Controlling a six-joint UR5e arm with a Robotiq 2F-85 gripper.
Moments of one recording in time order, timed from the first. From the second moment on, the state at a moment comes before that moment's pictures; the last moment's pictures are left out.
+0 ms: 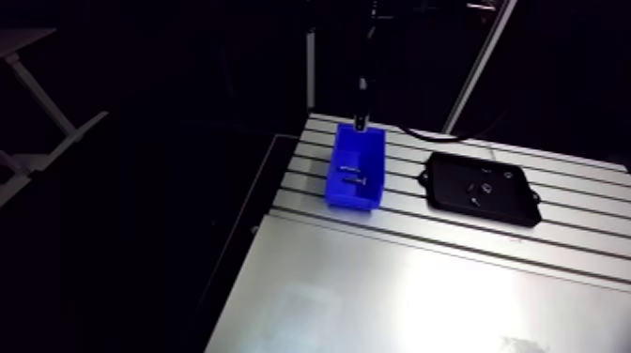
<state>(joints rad) 0.22 -1.20 1.62 -1.96 -1.61 -2.81</state>
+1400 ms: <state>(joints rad) 0.01 -1.37 1.43 -1.51 -1.66 -1.49</state>
